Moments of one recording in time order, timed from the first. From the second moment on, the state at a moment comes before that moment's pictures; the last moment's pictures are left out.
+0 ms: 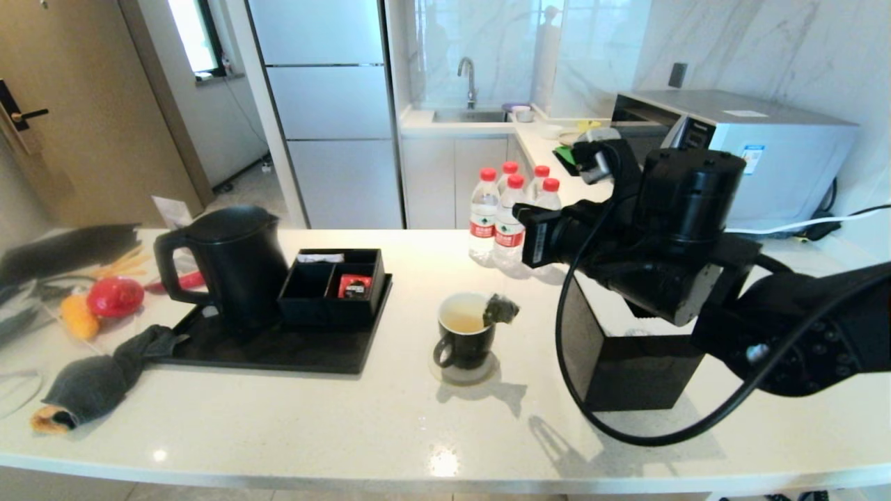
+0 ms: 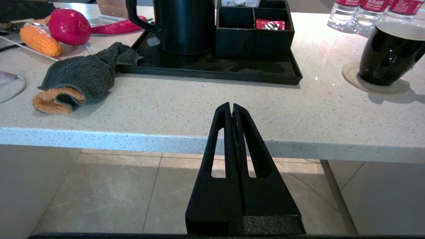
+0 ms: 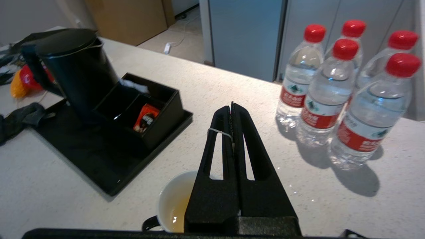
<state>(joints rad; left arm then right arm) 0.00 0.00 0.00 0.00 0.02 -0.04 0.62 1.82 -1.06 -0.78 -0.09 0.07</state>
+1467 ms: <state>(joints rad) 0.00 0.00 0.00 0.00 0.02 -0.04 0.37 1.41 -0.87 -0.63 -0.08 0.09</state>
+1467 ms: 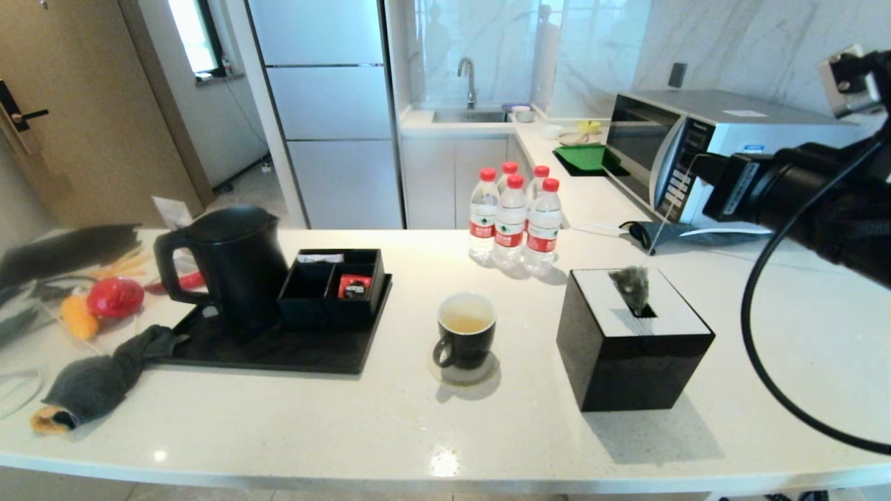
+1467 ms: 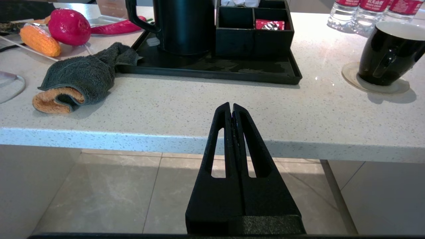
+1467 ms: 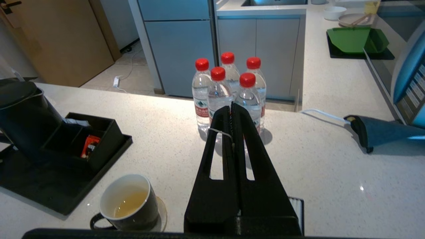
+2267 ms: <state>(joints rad) 0.00 0.00 0.00 0.00 0.02 -0.04 0.37 1.40 -0.84 -0.64 -0.08 0.12</state>
